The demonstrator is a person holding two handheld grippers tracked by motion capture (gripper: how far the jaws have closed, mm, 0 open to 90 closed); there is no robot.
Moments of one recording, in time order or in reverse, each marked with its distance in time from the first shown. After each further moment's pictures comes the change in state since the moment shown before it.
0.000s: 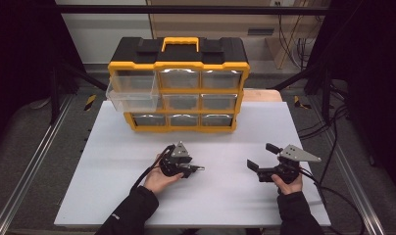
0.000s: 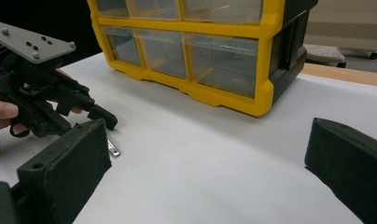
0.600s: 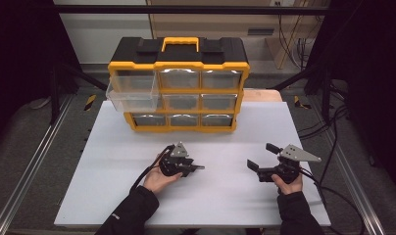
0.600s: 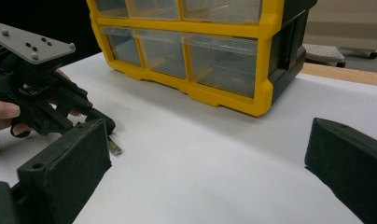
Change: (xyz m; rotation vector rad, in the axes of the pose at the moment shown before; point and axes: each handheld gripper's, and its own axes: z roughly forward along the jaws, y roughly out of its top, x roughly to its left) left arm 0.002 -0.002 0.000 -0.012 -0.025 -0.004; right arm 0.000 0.000 0.000 0.002 -0.001 0.000
